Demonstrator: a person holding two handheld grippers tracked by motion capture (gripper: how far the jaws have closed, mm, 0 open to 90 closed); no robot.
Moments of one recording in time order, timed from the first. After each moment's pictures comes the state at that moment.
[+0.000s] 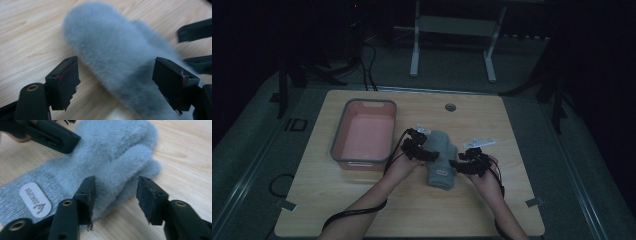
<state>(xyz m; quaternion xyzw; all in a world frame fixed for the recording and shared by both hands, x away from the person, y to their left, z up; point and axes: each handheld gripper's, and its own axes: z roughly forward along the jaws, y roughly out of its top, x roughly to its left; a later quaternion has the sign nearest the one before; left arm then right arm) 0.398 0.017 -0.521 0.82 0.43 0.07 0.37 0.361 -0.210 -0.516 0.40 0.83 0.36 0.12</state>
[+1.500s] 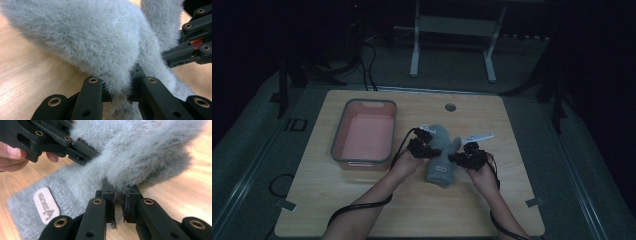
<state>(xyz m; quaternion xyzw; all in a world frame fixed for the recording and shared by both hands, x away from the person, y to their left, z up) 0.406 0.007 -0.514 0.83 0.38 0.00 0.40 0.377 -0.205 -0.511 0.39 0.83 0.39 0.07</state>
